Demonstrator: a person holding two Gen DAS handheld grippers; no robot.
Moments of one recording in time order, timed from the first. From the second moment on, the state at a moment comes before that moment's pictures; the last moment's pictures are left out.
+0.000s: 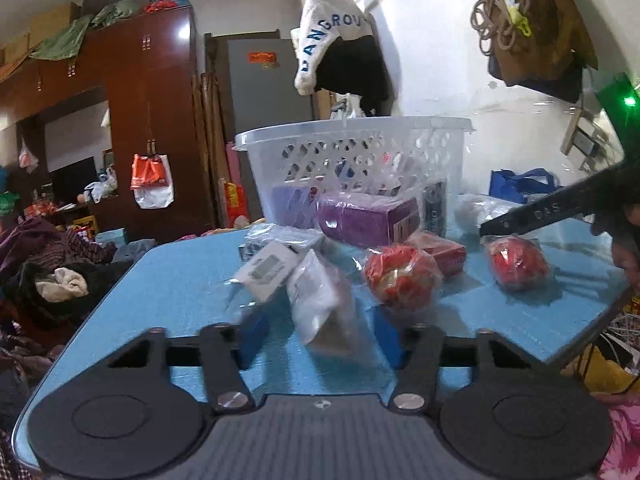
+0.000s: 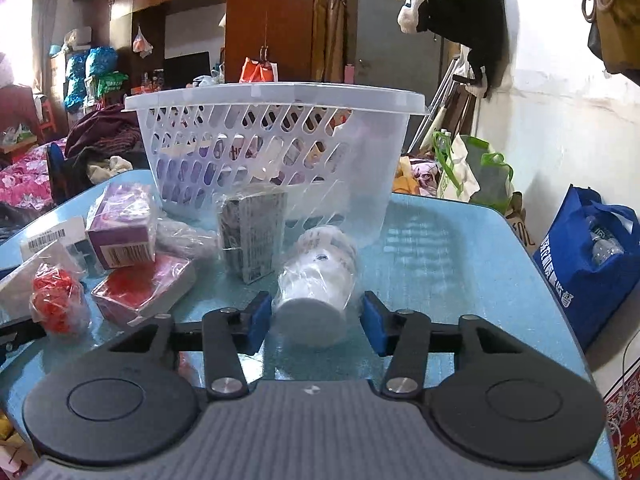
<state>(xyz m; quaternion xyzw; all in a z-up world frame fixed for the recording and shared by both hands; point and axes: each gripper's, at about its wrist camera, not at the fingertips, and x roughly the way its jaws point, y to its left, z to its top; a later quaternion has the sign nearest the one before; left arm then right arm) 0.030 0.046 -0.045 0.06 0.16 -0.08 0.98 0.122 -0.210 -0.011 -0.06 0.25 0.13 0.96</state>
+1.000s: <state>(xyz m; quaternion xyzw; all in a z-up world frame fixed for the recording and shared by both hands) 0.023 0.068 -0.001 0.02 0.07 -0.09 0.99 0.093 -0.237 0.005 0.03 0.13 0.17 0.98</state>
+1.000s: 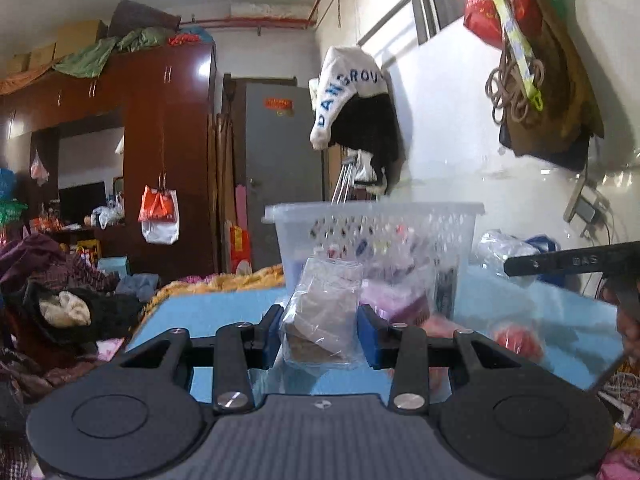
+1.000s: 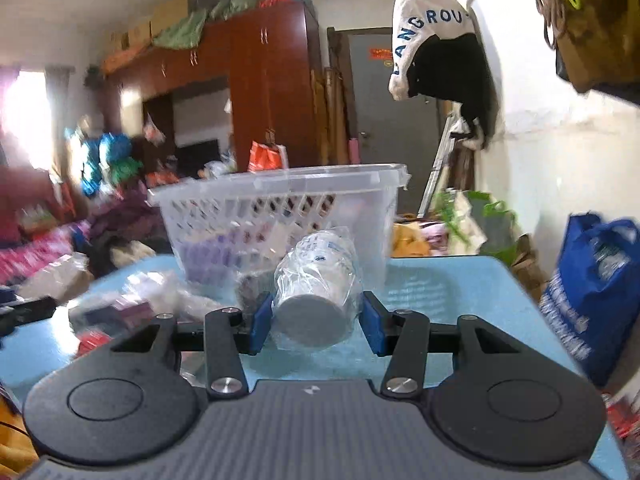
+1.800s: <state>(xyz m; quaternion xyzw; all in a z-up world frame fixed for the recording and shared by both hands) 0.232 0.008 0.090 -0.02 0.18 -0.14 0.97 0.214 -0.186 0.095 -0.06 0.11 0.18 0.98</state>
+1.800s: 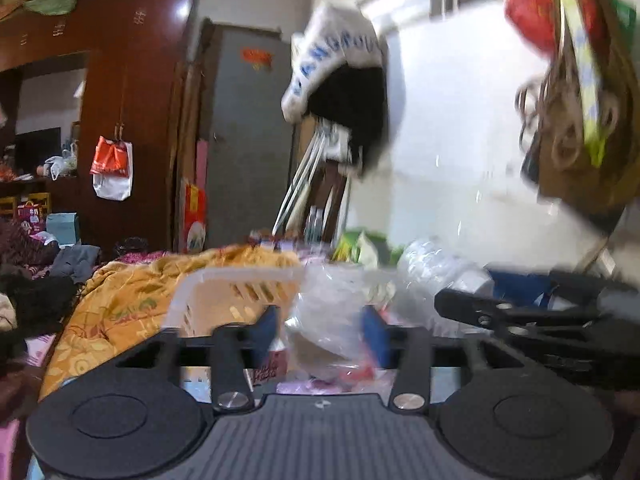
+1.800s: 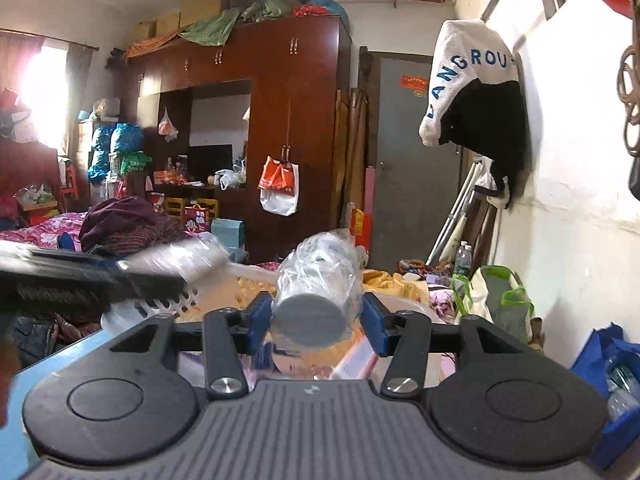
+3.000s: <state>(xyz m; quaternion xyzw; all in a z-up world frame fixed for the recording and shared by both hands) 0.040 0.025 -0.040 0.02 0.11 -0.15 0.98 0.045 -0.210 -0.041 -0.05 0.13 0.28 0.95</state>
